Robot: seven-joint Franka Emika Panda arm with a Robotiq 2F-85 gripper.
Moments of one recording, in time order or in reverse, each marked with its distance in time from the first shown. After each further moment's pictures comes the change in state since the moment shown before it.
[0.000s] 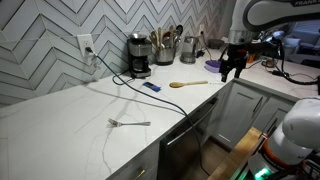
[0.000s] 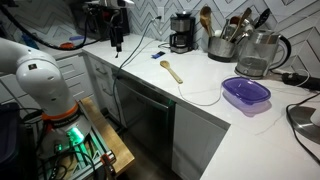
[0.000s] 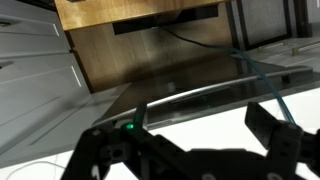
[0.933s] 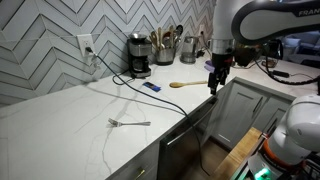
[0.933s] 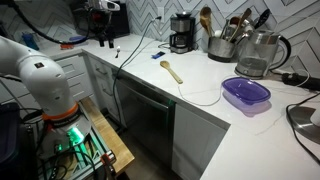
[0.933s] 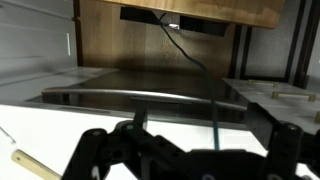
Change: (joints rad) arm 0.171 0.063 0.214 0.016 0.051 0.031 -0.023
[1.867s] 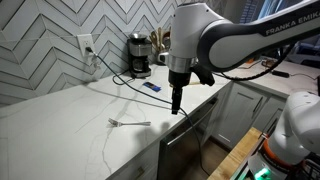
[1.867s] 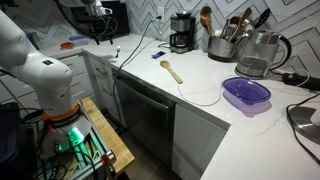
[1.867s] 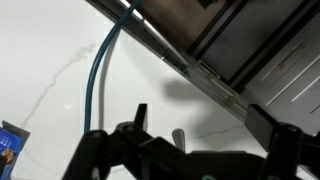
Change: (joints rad) arm 0.222 0.369 0.115 0.166 0.019 0.365 -0.237
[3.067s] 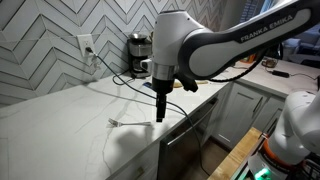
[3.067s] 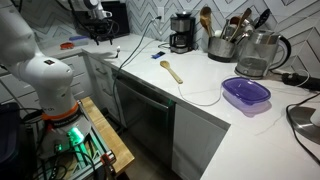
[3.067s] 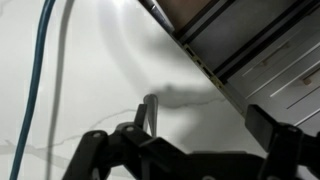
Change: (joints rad) arm 0.041 0.183 0.024 0.113 -0.005 0.101 -0.078
